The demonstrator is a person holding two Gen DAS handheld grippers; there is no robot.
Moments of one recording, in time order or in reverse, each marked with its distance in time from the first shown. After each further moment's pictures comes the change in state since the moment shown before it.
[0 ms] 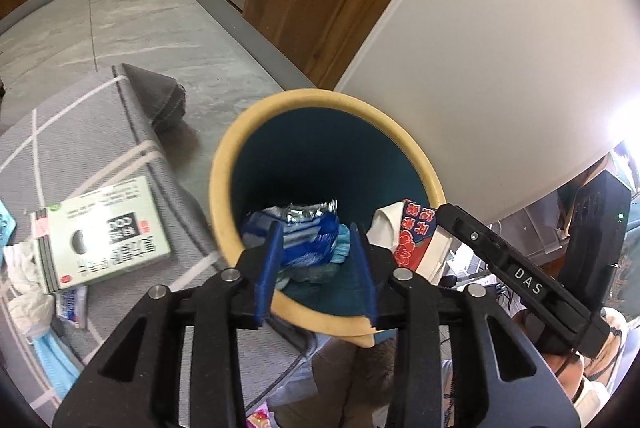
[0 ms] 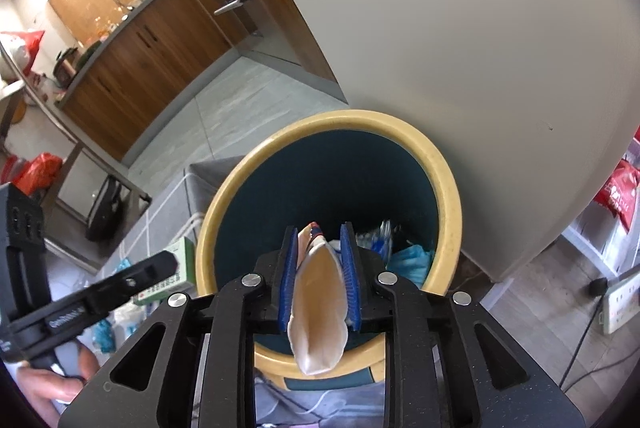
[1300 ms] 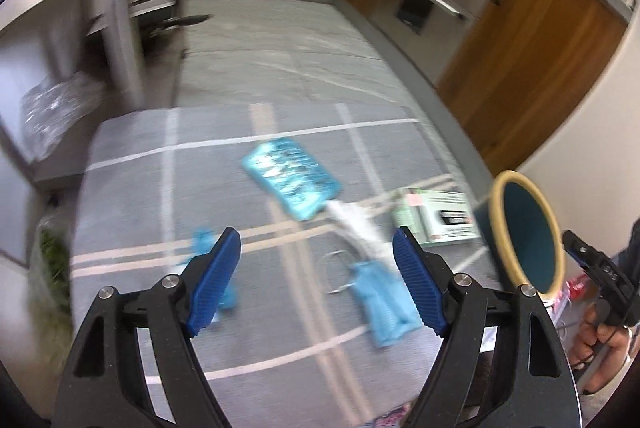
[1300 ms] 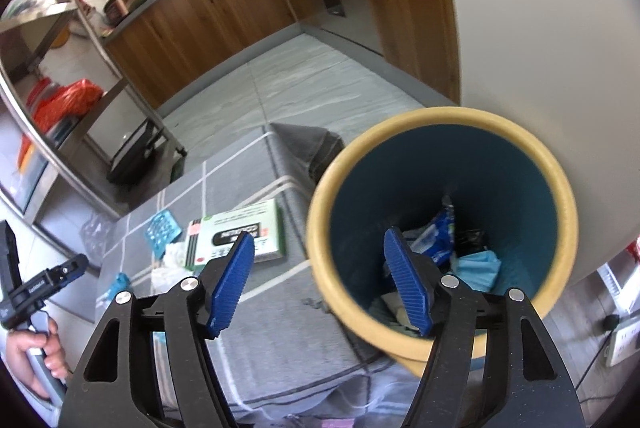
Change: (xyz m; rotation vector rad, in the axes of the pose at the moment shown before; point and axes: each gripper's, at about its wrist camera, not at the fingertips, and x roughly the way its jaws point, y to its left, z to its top) left arm -0.187 0.231 -0.096 -0.313 -0.216 0.373; right arm 0.010 0.117 -0.030 -0.229 0.043 0.085
